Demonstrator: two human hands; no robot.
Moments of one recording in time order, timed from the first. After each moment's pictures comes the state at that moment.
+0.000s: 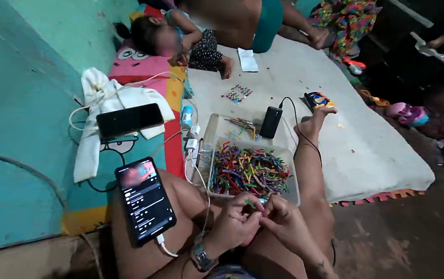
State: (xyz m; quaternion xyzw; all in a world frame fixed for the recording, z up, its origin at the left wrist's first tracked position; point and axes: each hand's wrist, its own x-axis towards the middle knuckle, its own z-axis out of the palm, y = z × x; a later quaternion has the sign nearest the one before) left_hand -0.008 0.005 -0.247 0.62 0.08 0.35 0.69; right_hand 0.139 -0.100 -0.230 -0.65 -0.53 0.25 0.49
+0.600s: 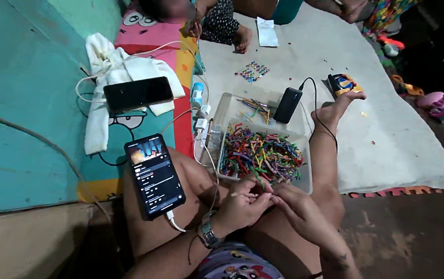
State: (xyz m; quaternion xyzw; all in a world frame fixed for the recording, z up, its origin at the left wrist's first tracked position) left_hand -0.007 0.008 -0.245 0.62 0.11 0.39 0.68; right_hand 0.154 -0.102 -0.223 -0.65 -0.65 0.21 0.34
